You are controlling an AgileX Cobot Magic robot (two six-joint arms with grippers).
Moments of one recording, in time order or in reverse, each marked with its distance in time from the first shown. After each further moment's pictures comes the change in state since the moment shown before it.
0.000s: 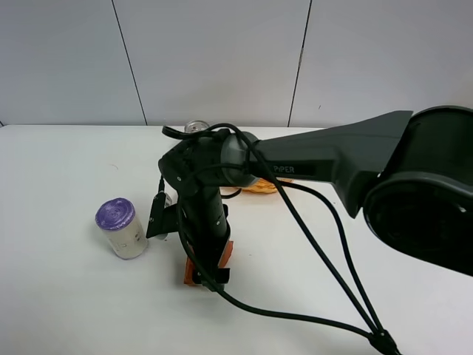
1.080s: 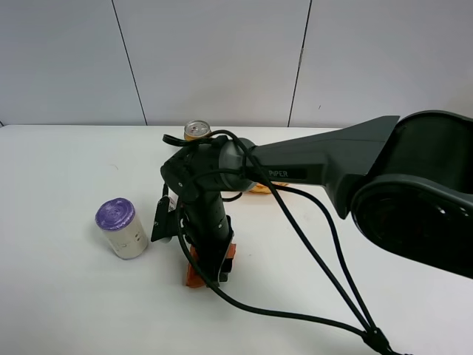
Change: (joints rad) left arm 0.000 0.000 0.000 0.000 0.000 0.000; right arm -0.006 0.027 -0.001 -0.013 0.012 0.002
